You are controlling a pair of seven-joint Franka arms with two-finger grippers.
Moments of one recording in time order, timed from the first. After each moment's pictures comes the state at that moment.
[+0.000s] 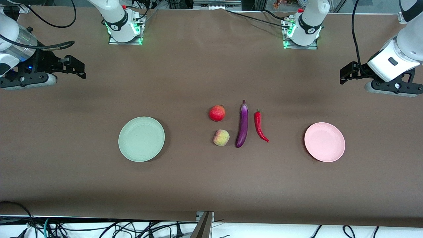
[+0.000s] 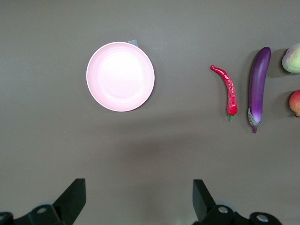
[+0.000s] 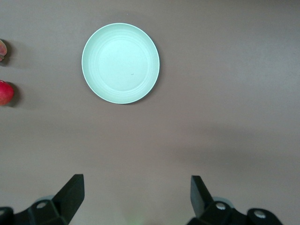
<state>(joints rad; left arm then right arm) -0.01 0.02 -0.09 -1.62 0.02 1.55 0.02 0.10 0.02 0.02 -1.60 0.03 1.55 -0.01</state>
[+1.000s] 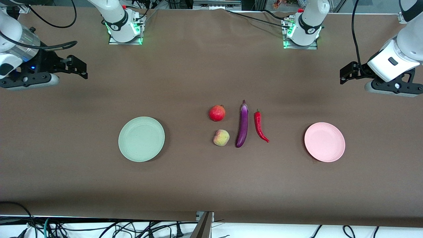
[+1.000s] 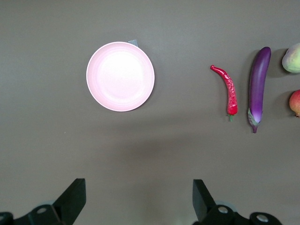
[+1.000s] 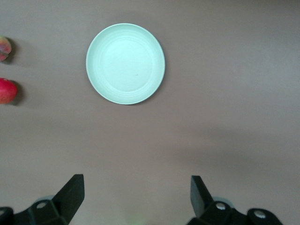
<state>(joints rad) -0.01 0.02 -0.09 -1.62 0.02 1.54 0.02 0.14 0.03 0.03 -1.60 0.03 1.57 0.00</state>
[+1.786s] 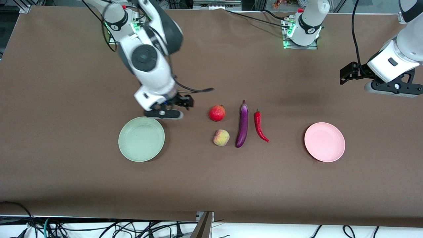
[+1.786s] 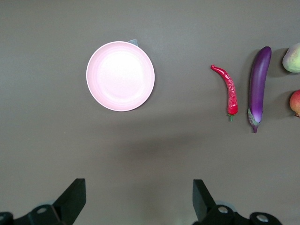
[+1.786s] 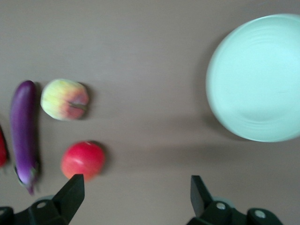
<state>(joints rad) -0.01 0.02 -0.09 -1.62 0.02 1.54 0.02 0.60 0.53 0.04 -1.46 0.03 2.04 0.72</state>
